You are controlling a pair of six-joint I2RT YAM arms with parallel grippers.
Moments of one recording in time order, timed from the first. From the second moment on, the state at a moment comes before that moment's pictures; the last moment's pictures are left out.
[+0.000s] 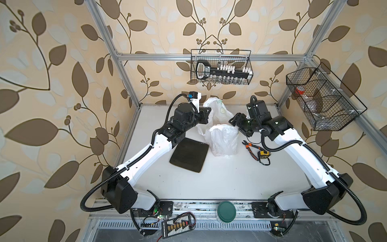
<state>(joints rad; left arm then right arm) -0.58 1.40 1.30 -0.07 0.12 -0.52 0.45 1.41 1.52 -0.90 -0.03 0.97</state>
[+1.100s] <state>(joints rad) -0.64 1.53 0.99 0.30 0.05 -0.53 0.10 1.45 1.28 -0.59 -0.33 0.59</state>
